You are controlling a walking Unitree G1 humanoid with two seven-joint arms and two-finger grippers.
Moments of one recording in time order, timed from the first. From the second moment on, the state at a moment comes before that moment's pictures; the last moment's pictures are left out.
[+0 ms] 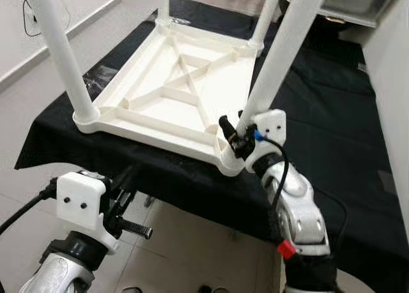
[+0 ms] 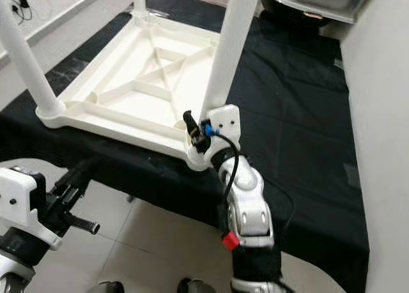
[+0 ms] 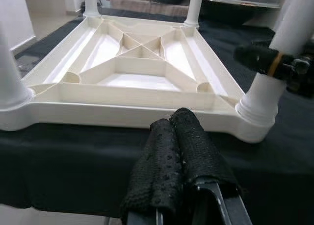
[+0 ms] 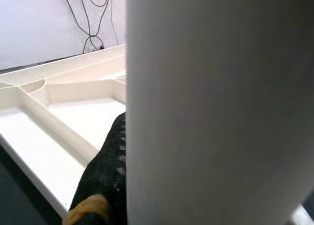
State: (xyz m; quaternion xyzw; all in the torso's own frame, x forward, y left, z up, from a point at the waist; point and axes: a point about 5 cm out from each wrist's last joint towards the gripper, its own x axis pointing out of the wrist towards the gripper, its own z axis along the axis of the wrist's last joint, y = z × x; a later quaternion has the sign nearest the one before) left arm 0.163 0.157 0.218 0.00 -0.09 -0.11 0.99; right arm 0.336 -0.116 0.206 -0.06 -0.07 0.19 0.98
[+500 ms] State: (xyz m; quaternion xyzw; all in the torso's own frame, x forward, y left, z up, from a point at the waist) left arm 0.156 0.160 0.211 -0.01 -0.06 -0.10 0.99; right arm 0.369 -0.150 0.215 -0.09 -0.05 0.30 0.95
